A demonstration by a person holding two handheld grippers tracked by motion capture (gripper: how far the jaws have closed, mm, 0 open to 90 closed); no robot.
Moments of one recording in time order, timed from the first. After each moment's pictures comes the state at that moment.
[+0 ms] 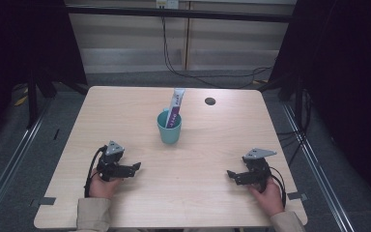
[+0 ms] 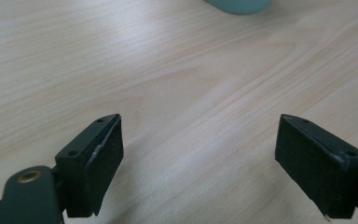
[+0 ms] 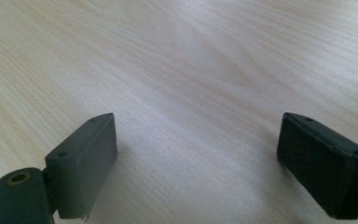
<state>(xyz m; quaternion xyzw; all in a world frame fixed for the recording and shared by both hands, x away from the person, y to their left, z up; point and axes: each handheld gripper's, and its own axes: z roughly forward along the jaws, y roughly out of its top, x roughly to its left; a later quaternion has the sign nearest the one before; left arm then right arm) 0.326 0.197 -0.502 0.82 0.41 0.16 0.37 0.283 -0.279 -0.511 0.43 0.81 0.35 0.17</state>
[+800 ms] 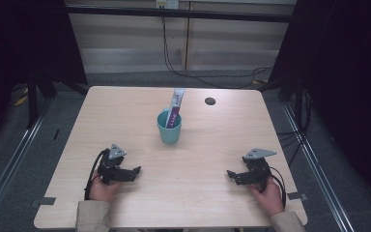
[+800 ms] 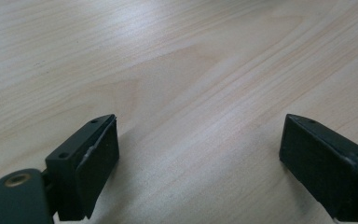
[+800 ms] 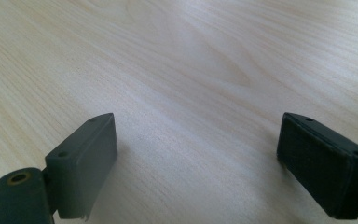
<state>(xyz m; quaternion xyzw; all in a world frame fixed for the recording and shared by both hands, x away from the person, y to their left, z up) 0.322 0.196 -0.509 0.83 0.40 0.16 0.35 0.283 -0.279 -0.511 0.43 0.81 0.35 0.17</state>
